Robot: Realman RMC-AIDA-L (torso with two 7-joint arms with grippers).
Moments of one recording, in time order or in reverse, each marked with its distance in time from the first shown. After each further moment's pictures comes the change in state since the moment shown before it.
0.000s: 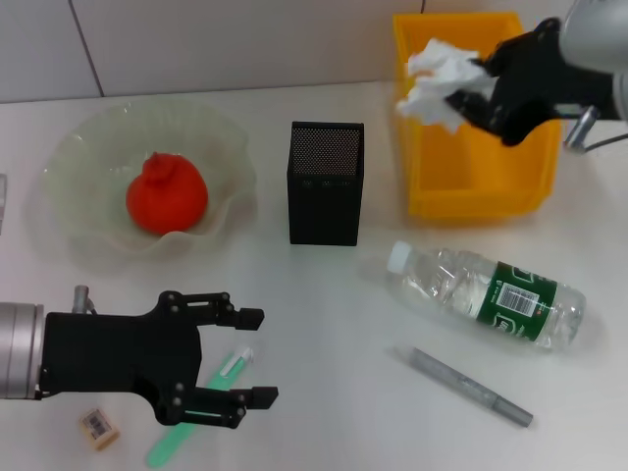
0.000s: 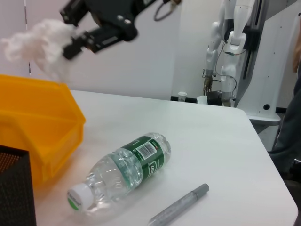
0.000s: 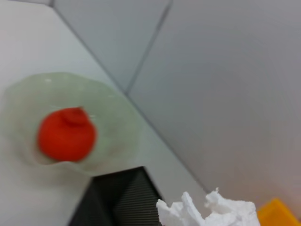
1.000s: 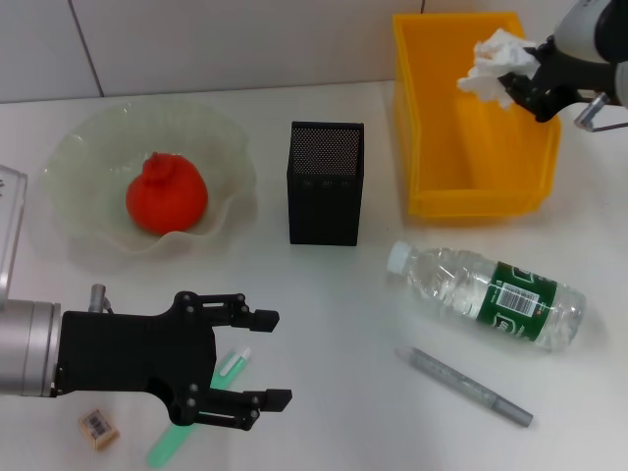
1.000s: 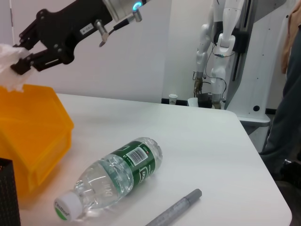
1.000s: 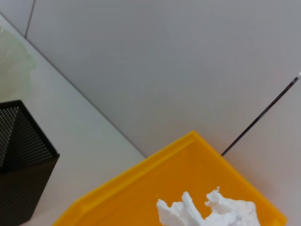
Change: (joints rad) left arm -0.022 -0.001 0.029 -0.030 -0.017 -0.012 0.015; right arm 0.099 -0.006 0.078 0.389 -0.112 0.303 -0.056
